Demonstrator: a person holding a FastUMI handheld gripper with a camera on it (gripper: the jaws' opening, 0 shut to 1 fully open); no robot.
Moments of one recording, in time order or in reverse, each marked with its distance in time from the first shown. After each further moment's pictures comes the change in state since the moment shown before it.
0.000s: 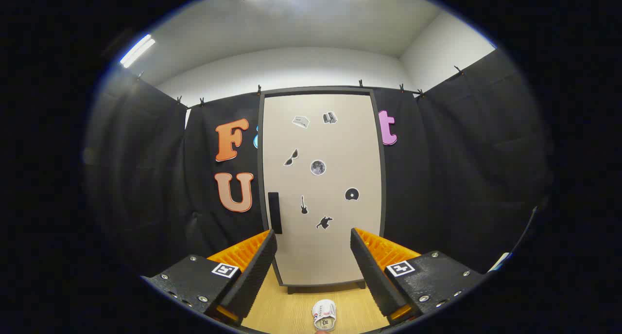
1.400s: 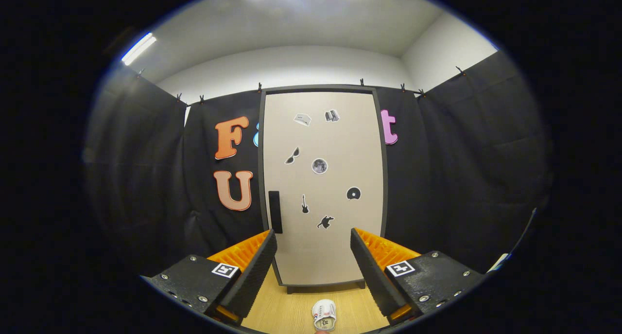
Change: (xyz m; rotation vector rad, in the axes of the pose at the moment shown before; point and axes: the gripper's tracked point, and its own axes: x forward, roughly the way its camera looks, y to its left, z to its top) arm 0.007 0.007 -0.002 -0.015 0.007 -0.005
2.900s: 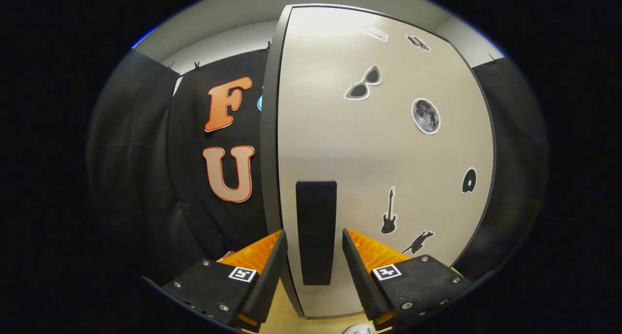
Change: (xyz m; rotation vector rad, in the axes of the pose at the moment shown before) arm 0.269 0.114 -0.074 -0.023 0.111 0.033
